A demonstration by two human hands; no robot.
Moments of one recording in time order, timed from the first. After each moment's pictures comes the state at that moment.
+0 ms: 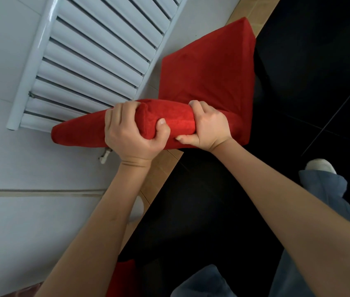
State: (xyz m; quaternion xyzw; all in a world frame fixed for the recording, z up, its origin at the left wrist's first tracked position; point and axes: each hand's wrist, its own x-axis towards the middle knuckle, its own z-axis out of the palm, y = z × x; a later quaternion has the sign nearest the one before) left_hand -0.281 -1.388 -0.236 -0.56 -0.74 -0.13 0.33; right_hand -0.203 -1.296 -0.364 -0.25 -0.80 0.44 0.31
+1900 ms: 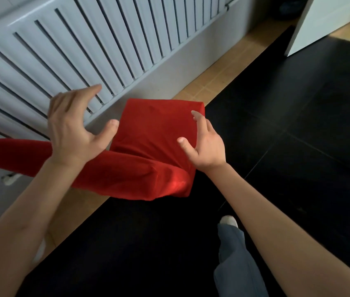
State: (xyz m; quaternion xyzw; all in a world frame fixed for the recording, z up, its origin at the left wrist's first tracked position) left_hand -0.389 -1.362 -0.153 -0.59 -0.71 -0.25 0.28; right_hand -0.185 -1.218 -0.260 -0.33 -0.83 0.33 0.30
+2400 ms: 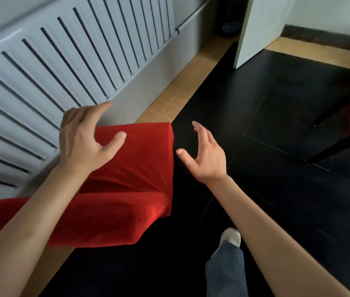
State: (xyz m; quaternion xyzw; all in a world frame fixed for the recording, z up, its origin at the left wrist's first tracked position) left_hand -0.382 -1.266 -0.130 -0.66 -0.67 -0.27 0.21; right_hand -0.139 -1.179 -0.208 -0.43 -0.80 0.26 0.33
